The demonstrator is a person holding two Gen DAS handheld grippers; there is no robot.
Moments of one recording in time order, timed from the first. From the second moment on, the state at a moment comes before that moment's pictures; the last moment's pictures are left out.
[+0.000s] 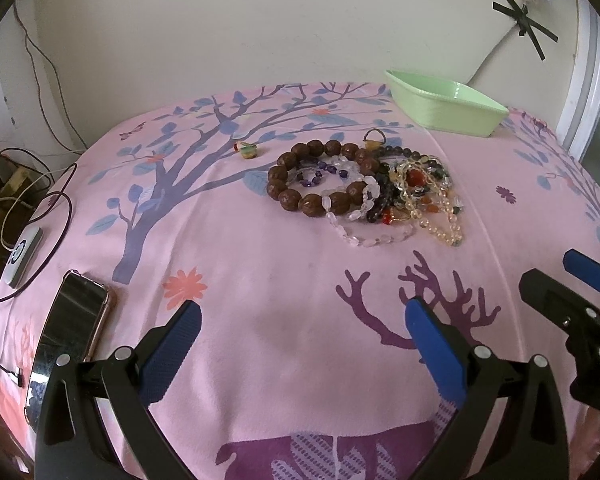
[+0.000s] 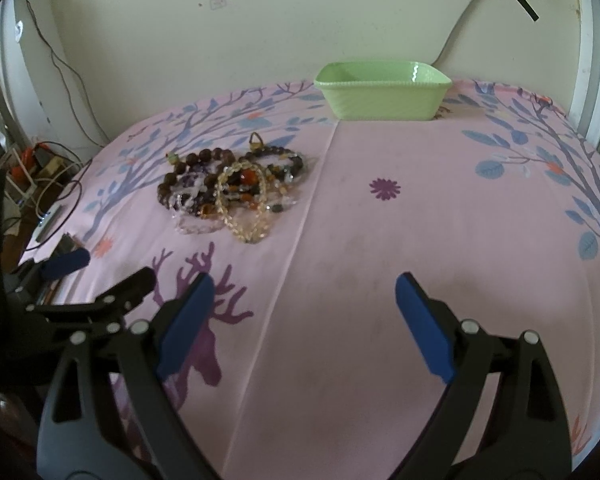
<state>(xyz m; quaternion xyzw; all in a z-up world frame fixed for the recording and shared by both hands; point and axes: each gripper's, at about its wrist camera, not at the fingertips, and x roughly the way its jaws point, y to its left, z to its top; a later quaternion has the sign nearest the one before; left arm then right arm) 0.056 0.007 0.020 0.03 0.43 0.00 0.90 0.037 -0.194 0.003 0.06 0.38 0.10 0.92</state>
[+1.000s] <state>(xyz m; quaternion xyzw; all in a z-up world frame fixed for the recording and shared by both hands) 0.089 0.087 0.049 -0.05 0.38 -0.04 0.92 0.076 -0.154 0.021 0.02 0.38 0.18 0.91</state>
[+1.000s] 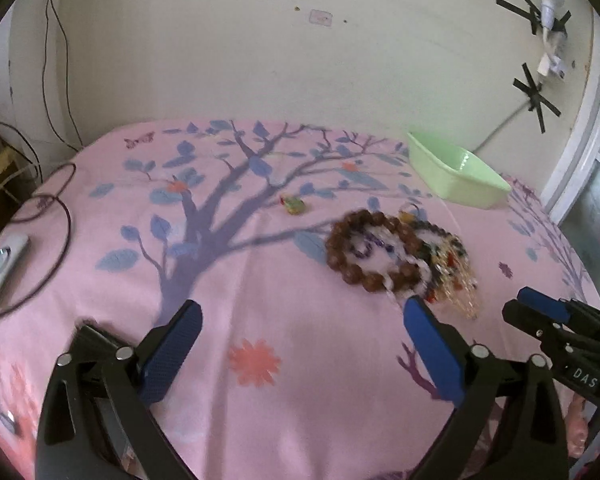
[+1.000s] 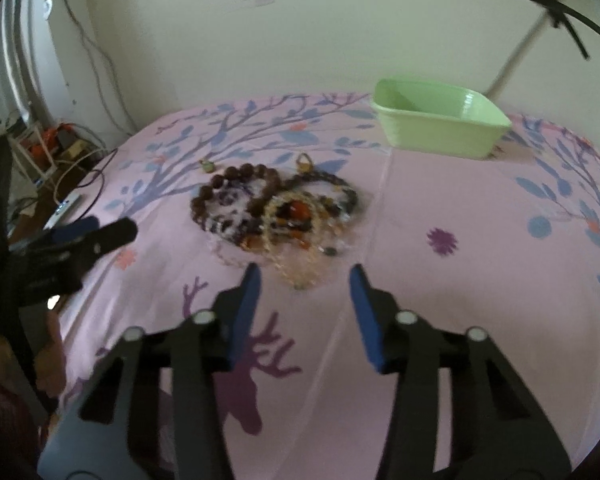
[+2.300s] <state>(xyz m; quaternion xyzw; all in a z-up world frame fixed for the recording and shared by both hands) 0.101 0.084 0.123 -0.11 0.28 -0.13 0.94 0.130 -0.123 0.111 0.05 0.26 0.33 0.90</state>
